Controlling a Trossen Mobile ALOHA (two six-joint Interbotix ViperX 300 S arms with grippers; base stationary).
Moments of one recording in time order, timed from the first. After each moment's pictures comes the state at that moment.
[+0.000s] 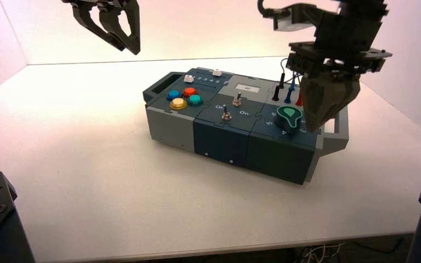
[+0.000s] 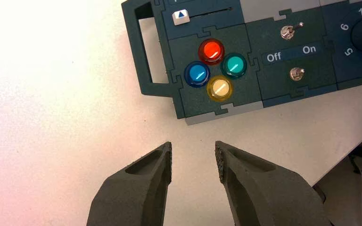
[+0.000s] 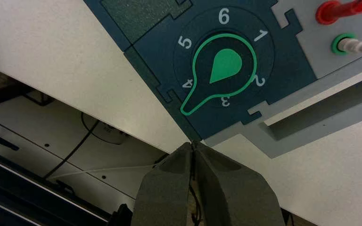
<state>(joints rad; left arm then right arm) -0.50 -0.37 0.83 -0.10 0.72 0.20 0.59 -0.23 0.94 0.18 0.85 -0.03</state>
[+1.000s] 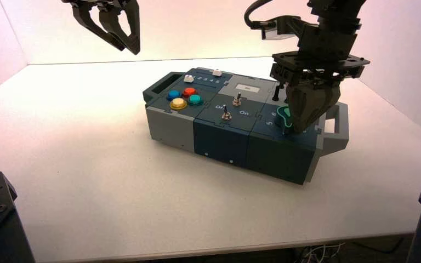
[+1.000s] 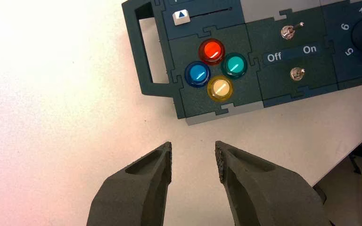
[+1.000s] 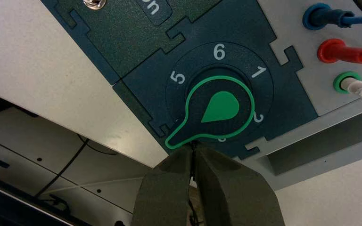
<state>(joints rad) -0.50 -0.37 0.83 -0.10 0.72 0.20 0.59 -0.11 0.89 0.17 0.78 -0.03</state>
